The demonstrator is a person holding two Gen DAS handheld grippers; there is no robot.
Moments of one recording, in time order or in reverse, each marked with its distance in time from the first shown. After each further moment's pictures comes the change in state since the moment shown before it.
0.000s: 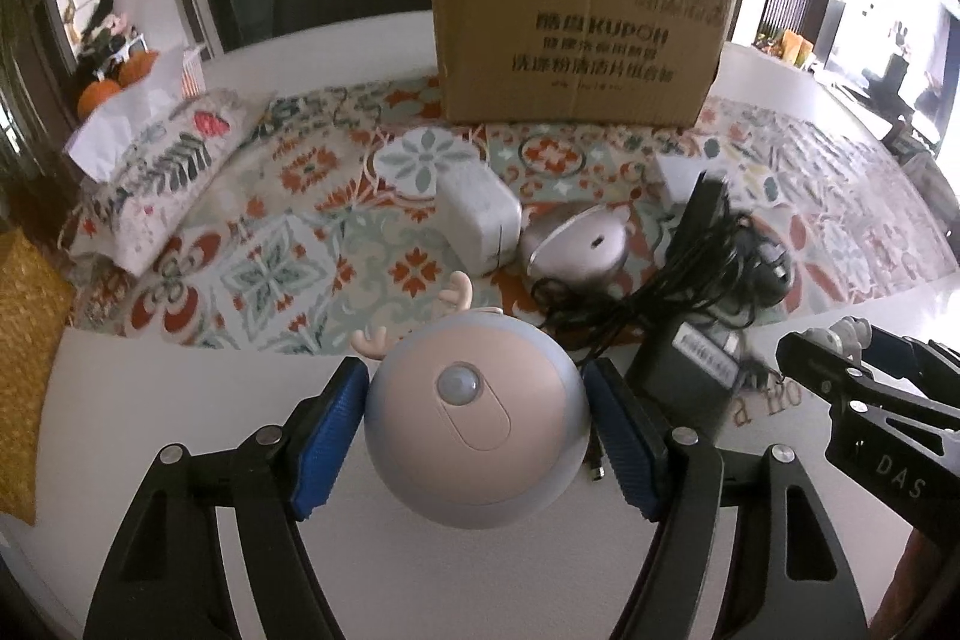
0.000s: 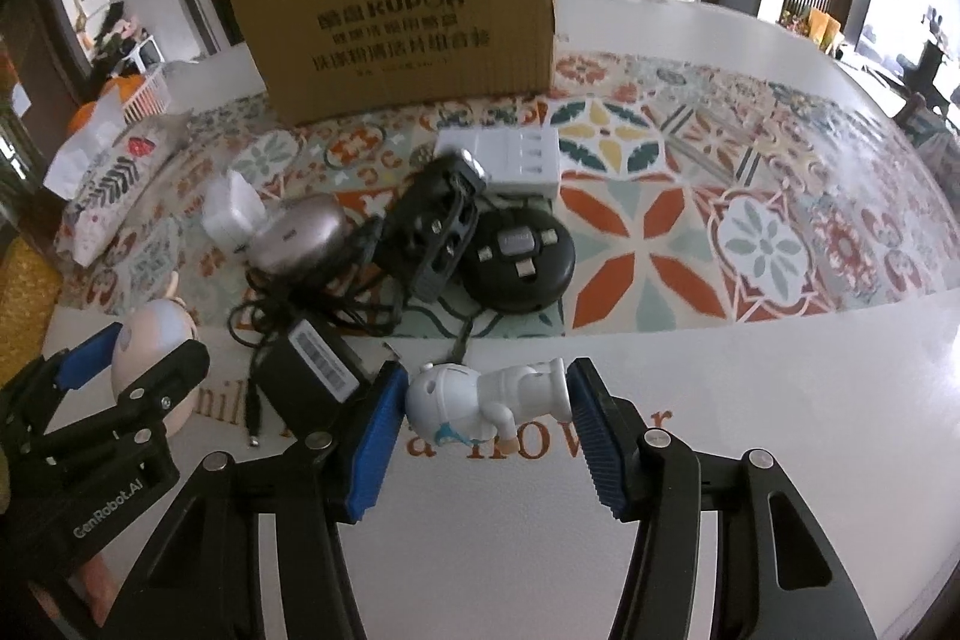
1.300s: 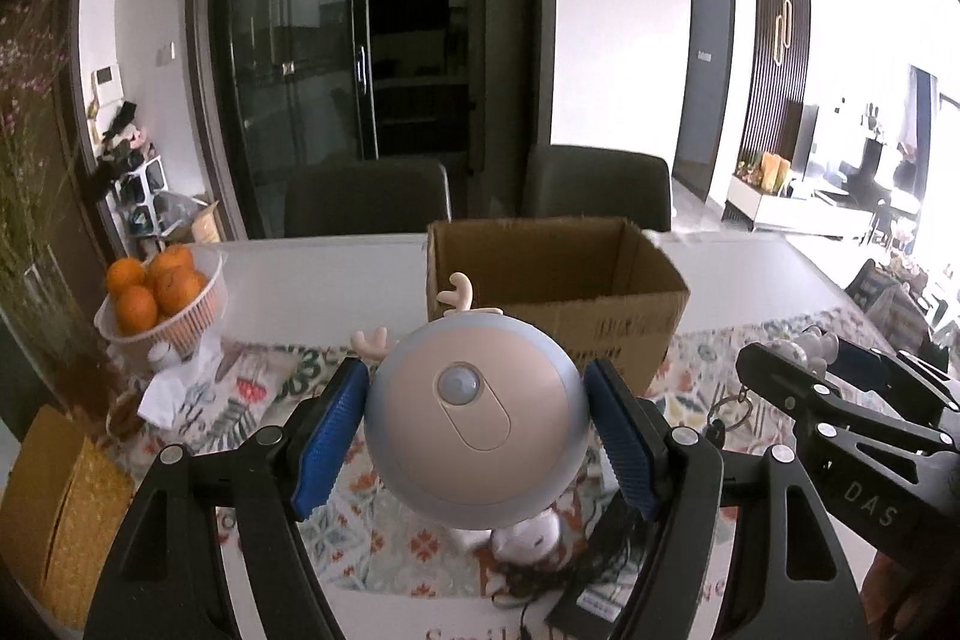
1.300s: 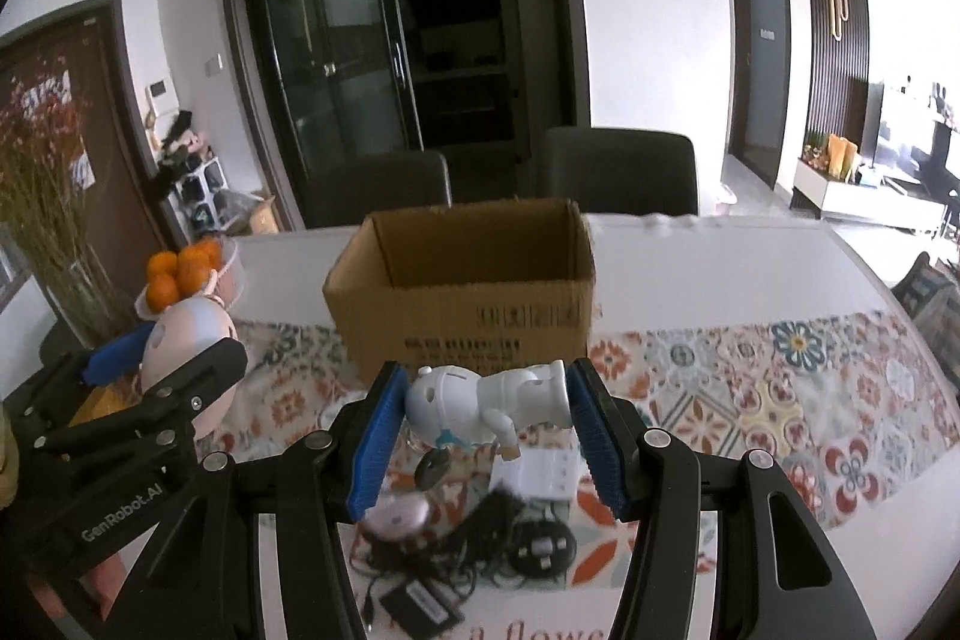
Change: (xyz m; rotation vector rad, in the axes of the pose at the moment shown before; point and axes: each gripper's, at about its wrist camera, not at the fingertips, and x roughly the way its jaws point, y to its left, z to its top) left arm -0.106 0.000 0.137 -0.013 -0.359 -0.018; right arm -0.115 0.012 0.127 -0.050 -0.386 0.097
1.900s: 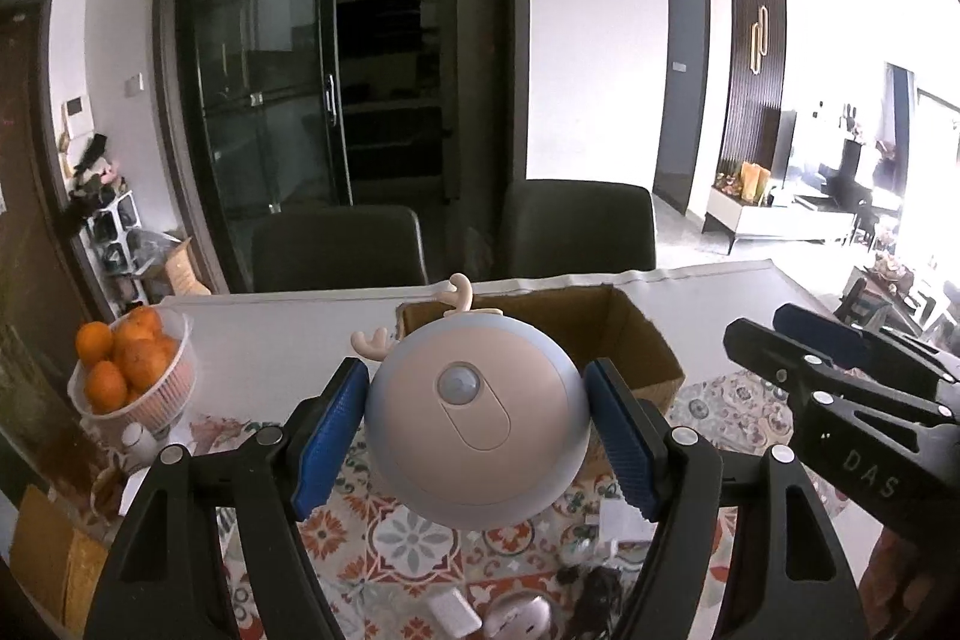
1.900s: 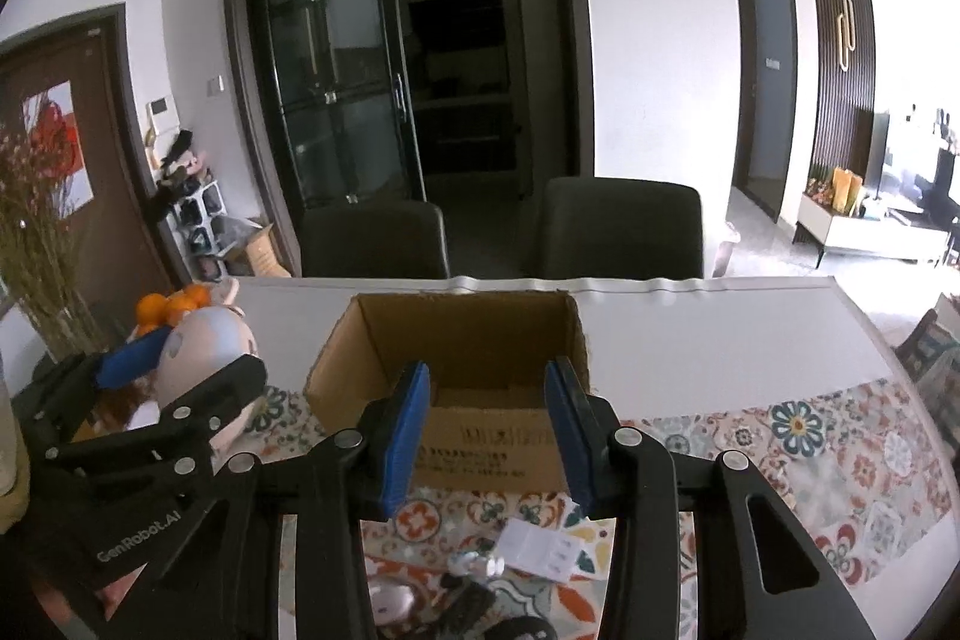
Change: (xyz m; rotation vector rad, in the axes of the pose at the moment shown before) left arm 0.039 -0.008 0.061 0.047 -0.040 -0.051; right arm 0.027 -0.006 0.071 -0.019 -0.055 0.011
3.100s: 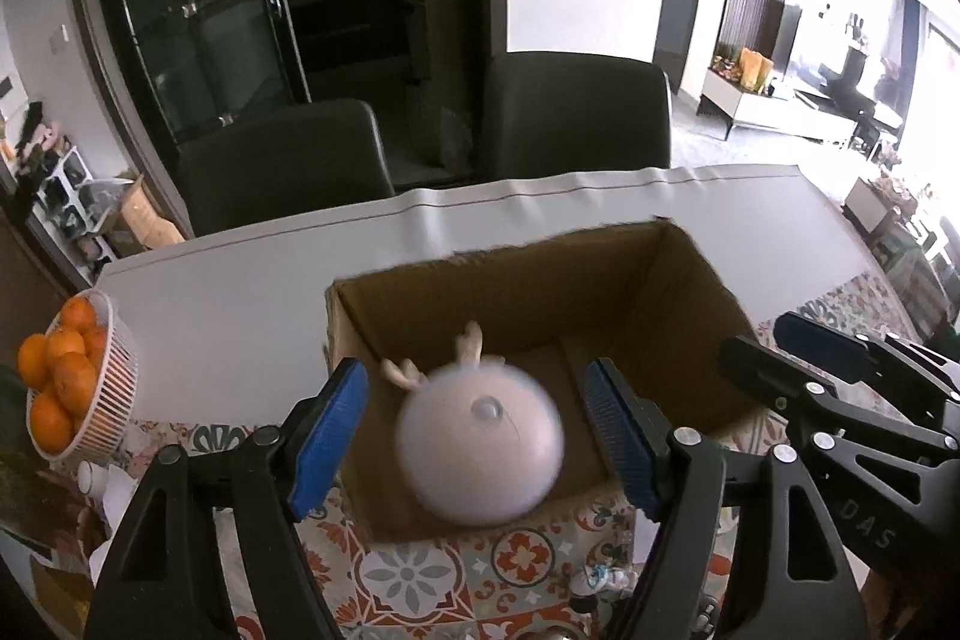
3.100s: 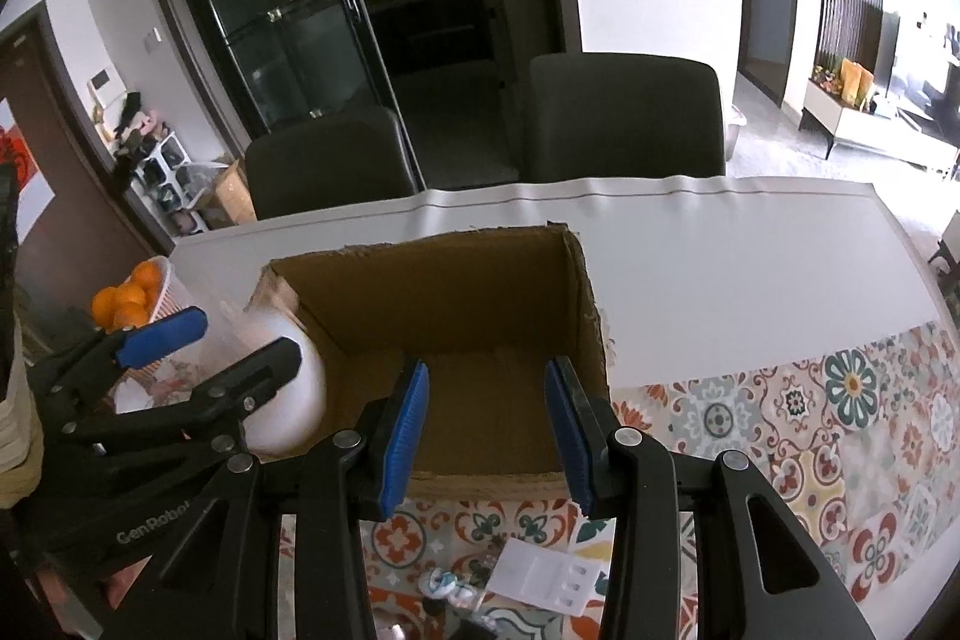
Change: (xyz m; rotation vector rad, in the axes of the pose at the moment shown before) left arm 0.150 -0.004 0.031 0.061 0.334 -0.041; right arm 0.134 -0.036 0.020 0.105 0.296 -0.009
